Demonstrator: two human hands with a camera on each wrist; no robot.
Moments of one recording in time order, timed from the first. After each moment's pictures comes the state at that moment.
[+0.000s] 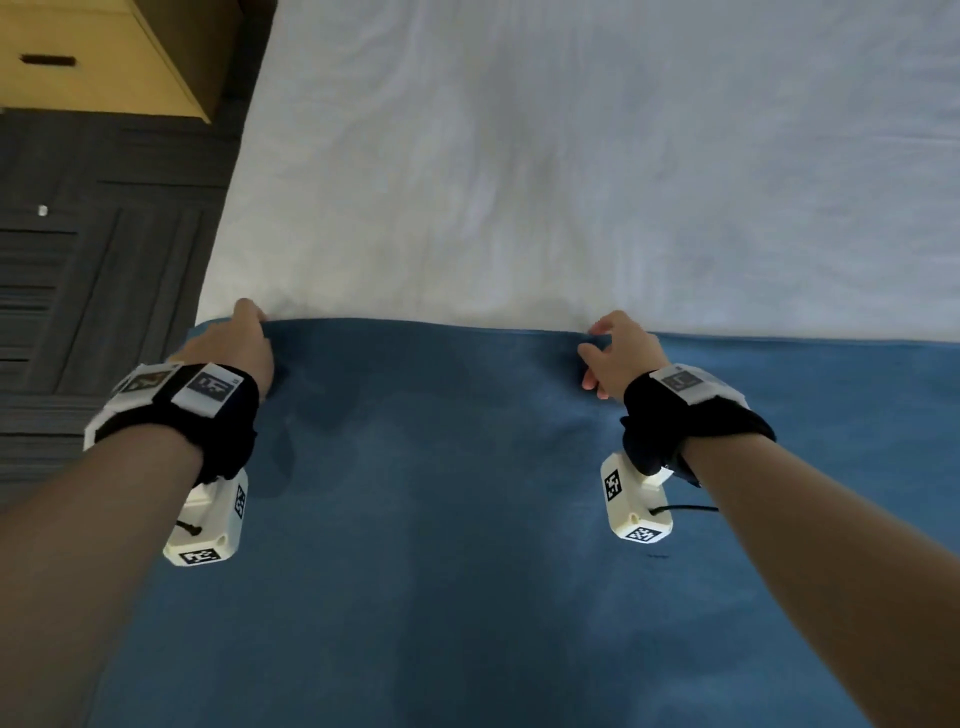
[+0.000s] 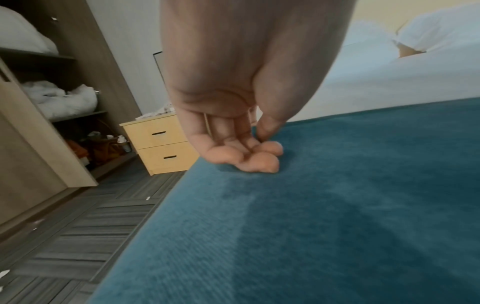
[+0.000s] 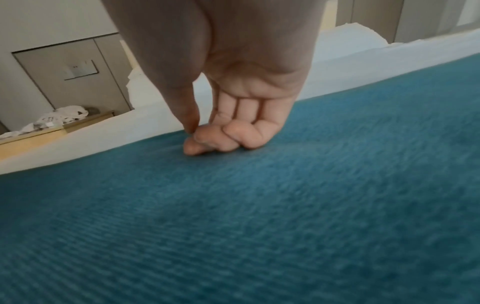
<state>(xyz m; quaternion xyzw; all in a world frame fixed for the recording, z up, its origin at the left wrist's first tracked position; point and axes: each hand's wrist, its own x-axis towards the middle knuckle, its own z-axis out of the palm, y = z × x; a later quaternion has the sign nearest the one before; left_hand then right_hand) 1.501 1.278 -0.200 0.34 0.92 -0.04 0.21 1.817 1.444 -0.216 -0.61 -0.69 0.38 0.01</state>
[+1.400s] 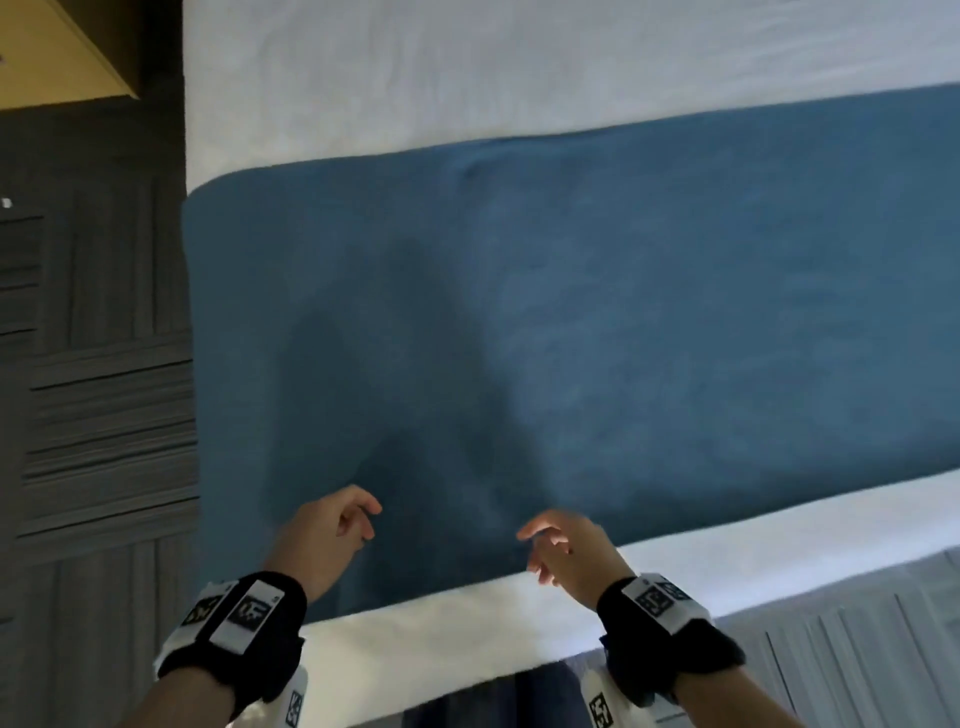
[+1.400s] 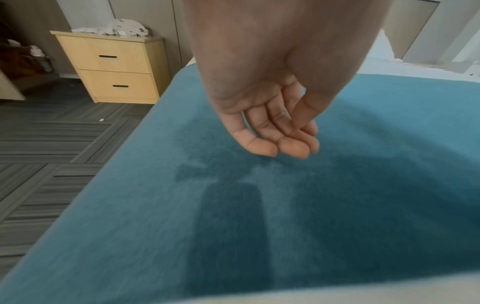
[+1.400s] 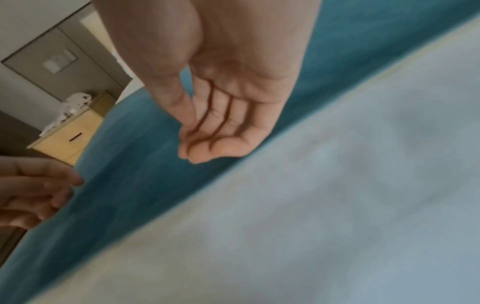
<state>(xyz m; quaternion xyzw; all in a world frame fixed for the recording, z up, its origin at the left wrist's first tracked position) 1.733 0.909 -0.168 0.45 0.75 0.12 0.46 2.014 0.965 -0.176 -0.60 -0.53 0.60 -0.03</state>
